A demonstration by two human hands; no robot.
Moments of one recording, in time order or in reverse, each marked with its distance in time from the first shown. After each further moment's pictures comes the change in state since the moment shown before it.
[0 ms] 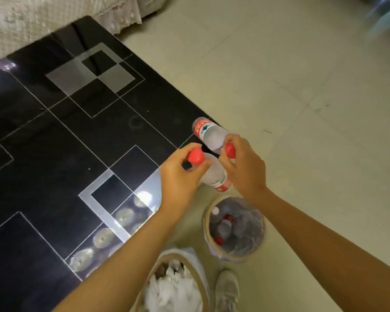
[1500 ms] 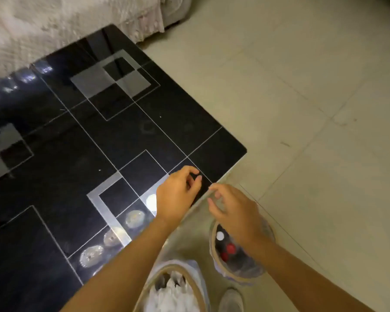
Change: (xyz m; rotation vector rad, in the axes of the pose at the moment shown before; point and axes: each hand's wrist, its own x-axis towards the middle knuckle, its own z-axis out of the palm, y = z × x) left_hand 0.016 -0.061 -0.019 0.674 -0.050 -0.019; right_hand -0.048 -0.008 0.034 0.003 -0.202 -0.142
